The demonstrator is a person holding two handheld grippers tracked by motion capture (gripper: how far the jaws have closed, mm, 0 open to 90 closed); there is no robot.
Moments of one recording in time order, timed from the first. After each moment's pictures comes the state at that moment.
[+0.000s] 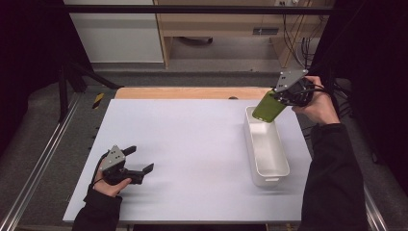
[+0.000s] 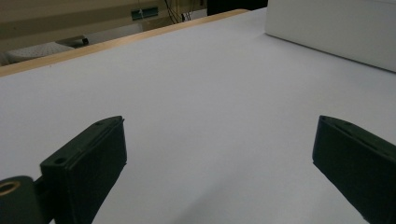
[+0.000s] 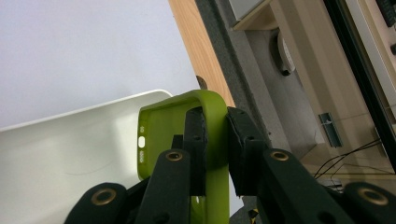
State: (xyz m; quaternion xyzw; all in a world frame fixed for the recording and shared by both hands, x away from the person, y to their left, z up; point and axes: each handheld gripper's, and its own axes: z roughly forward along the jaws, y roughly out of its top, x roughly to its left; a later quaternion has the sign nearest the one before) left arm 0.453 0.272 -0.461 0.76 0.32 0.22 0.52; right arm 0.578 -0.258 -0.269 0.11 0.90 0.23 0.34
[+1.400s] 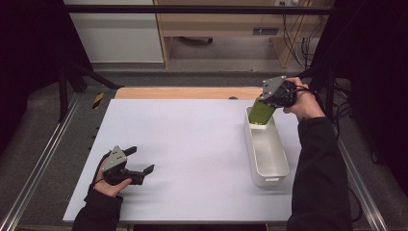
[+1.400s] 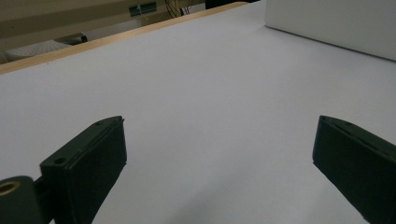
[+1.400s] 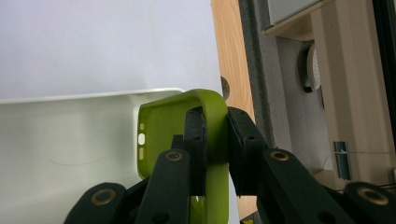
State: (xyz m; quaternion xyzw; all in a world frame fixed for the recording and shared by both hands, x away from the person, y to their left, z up) left arm 0.453 0.271 -0.463 0.77 0.31 0.22 0.51; right arm 0.611 -0.237 -0.301 0.01 0.93 0.18 0.31
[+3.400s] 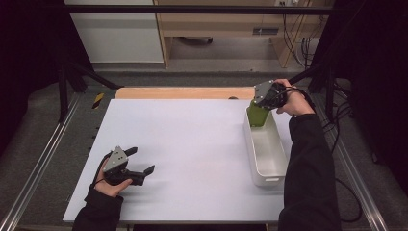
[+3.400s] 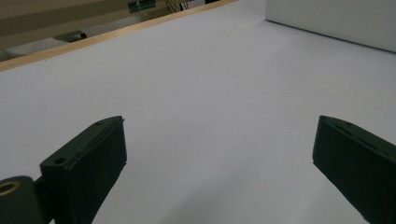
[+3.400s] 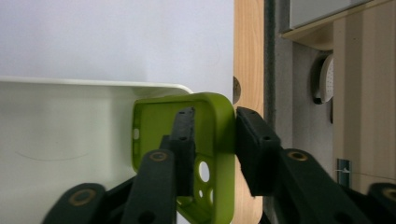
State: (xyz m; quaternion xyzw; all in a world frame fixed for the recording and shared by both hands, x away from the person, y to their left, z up) left arm 0.454 0.270 -0.465 0.77 0.31 0.23 0.50; right arm 0.638 -0.226 -0.328 -0.04 0.94 0.15 0.30
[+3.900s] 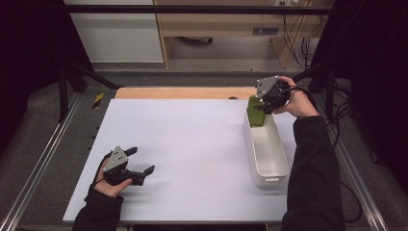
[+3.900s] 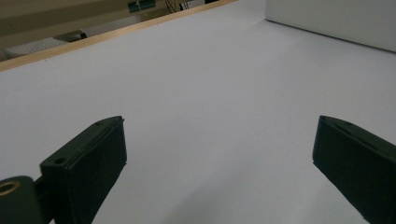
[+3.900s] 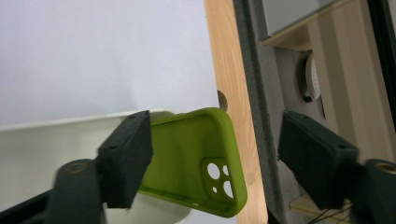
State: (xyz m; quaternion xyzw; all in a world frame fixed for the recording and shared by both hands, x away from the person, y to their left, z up) left arm 0.453 0.270 -0.465 0.78 0.31 0.23 0.50; right arm 0.629 -0.227 -0.315 0.02 0.93 0.21 0.32
